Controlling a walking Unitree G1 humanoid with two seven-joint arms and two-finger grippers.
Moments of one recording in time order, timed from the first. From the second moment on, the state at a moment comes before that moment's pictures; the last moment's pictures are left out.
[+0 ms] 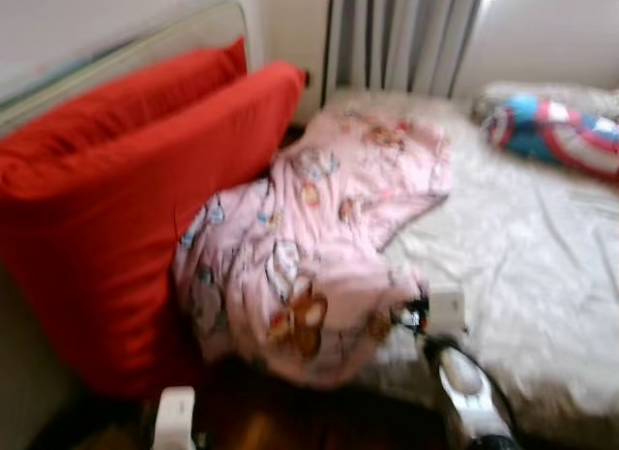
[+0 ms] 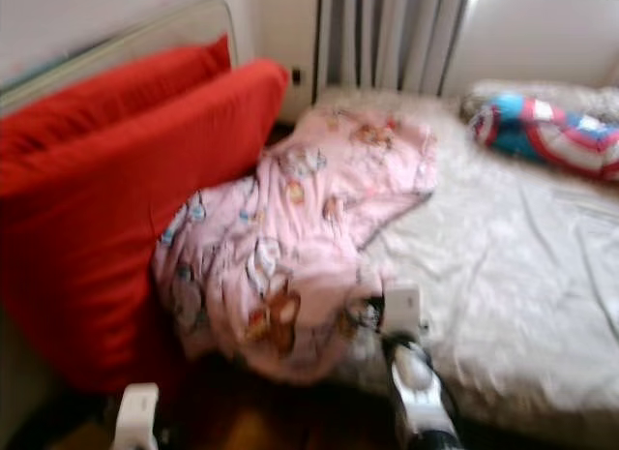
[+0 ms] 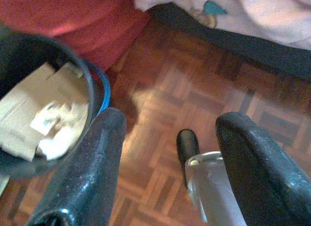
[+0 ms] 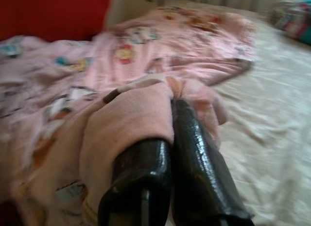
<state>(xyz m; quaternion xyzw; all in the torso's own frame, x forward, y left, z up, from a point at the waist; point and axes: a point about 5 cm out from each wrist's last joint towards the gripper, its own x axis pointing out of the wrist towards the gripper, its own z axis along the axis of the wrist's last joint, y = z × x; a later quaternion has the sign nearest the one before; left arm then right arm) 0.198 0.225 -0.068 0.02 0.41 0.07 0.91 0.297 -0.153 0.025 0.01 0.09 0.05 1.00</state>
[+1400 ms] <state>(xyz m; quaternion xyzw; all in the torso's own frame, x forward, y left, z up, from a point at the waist) 0.193 0.219 -0.072 0.01 0.42 0.06 0.91 0.294 -0.176 0.018 -0.02 0.11 -0.05 0.99</state>
